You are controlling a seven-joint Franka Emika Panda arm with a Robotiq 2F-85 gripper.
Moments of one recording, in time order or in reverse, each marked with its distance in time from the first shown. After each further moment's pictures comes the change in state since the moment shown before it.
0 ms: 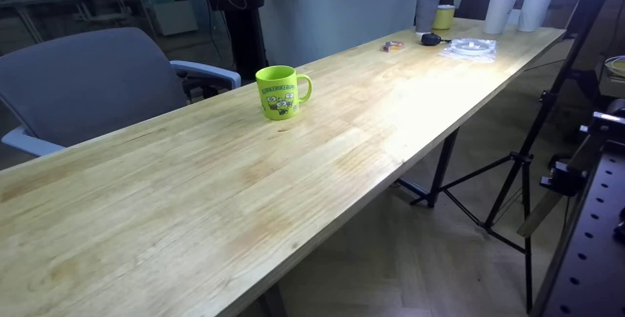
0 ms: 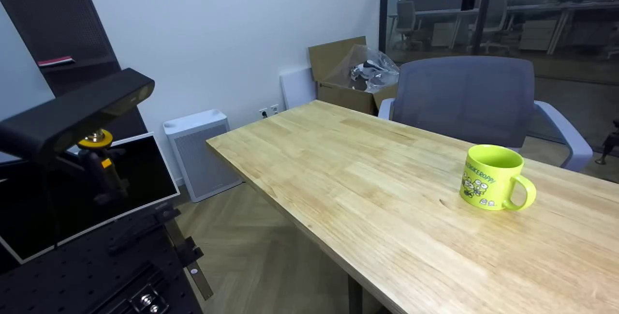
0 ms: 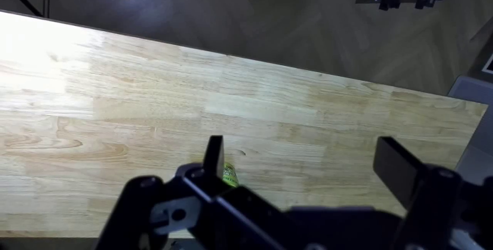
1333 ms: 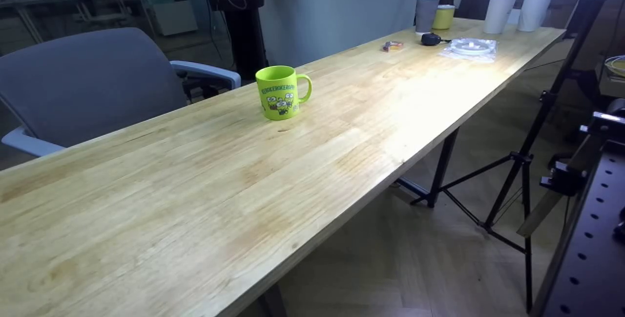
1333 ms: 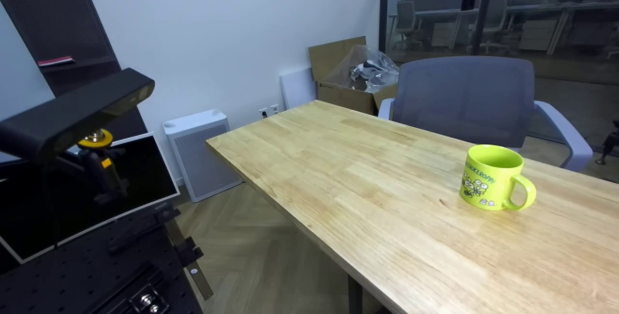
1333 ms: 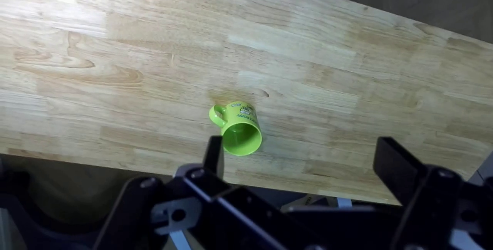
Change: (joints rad) arm 0.001 0.174 0.088 0.007 0.081 0.315 -0.028
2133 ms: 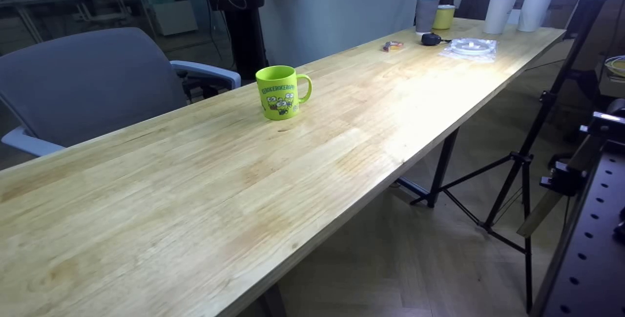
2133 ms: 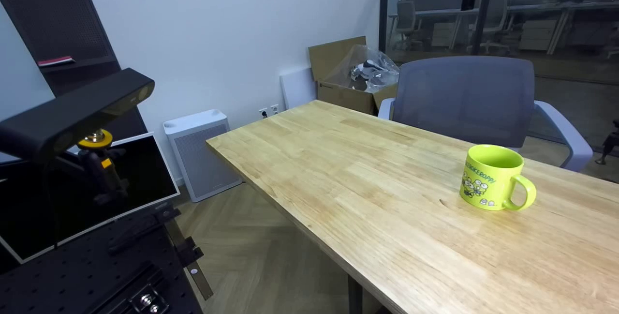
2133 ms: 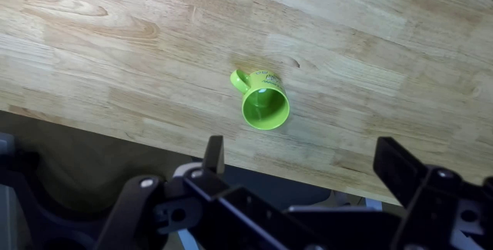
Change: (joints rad) arm -0.005 0.343 0.099 0.232 0.016 0.110 0.018
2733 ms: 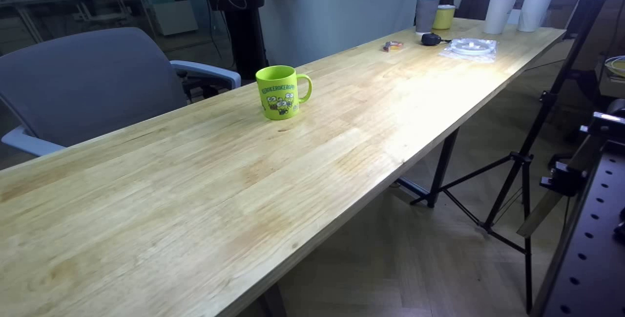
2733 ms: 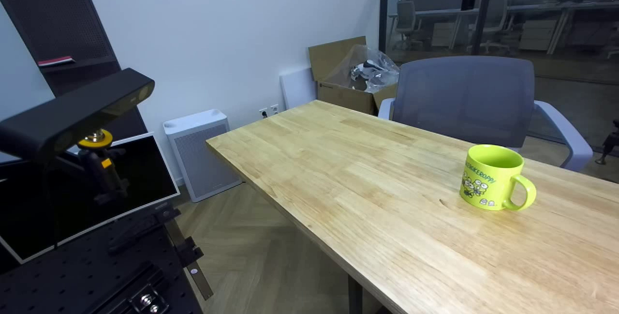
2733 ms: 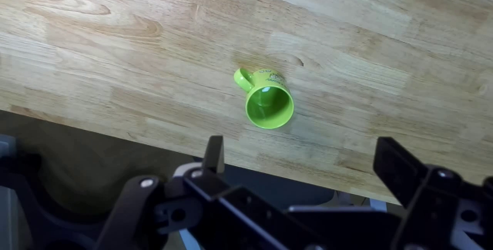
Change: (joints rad) arm -0.004 0.033 0.004 0.035 0.000 -0.008 0.004
